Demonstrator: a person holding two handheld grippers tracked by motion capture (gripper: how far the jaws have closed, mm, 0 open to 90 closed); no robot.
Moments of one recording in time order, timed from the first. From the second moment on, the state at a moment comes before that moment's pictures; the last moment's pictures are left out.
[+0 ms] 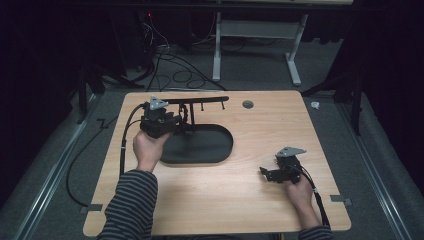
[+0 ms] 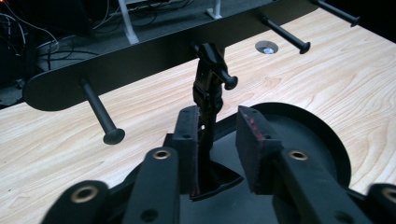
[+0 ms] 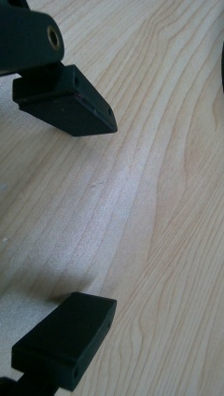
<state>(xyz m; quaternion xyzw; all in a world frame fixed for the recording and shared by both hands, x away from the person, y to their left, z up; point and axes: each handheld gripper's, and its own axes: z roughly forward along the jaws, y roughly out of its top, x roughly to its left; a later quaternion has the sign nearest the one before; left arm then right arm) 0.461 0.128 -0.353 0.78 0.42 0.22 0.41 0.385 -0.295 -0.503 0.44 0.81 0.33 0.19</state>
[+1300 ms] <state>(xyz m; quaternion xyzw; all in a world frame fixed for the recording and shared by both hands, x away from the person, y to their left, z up) 0.428 0.153 -0.350 0.76 0.43 0.21 0.44 0.385 -0.295 -0.503 0.44 0.81 0.33 0.19</state>
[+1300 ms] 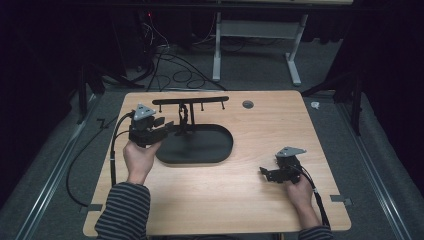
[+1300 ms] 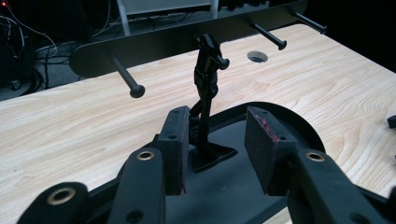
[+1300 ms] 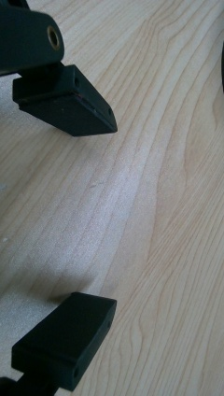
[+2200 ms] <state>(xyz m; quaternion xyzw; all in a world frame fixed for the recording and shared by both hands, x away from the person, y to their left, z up) 0.406 0.178 -0.354 0.74 0.45 0.23 0.45 0.385 -0.295 -0.503 0.44 0.81 0.33 0.19</state>
